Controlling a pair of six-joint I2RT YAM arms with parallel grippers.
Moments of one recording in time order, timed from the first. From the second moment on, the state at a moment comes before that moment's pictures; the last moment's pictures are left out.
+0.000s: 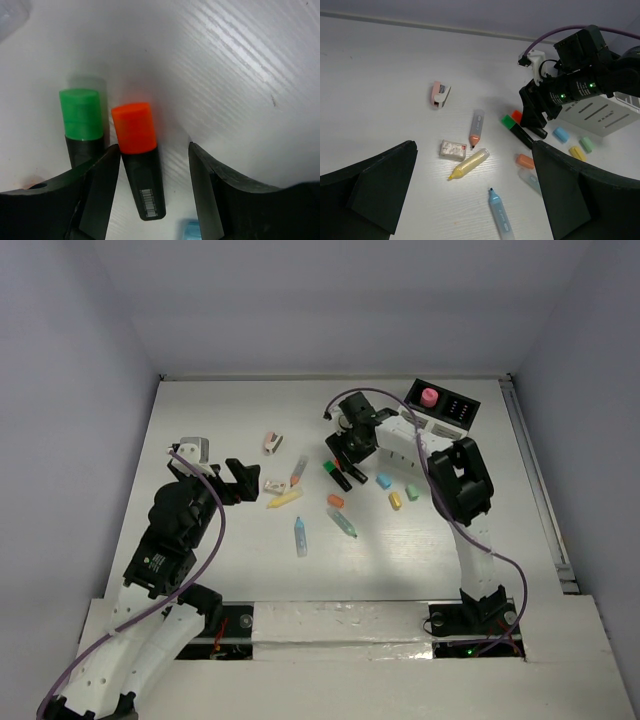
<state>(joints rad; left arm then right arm) -0.42 0.54 0.70 -0.30 -0.15 -0.32 0.54 2.20 1.75 -0.63 -0.10 -0.13</state>
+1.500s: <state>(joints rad) -0.42 0.54 0.70 -0.30 -0.15 -0.32 0.06 1.56 1.30 0.24 0.34 0.15</state>
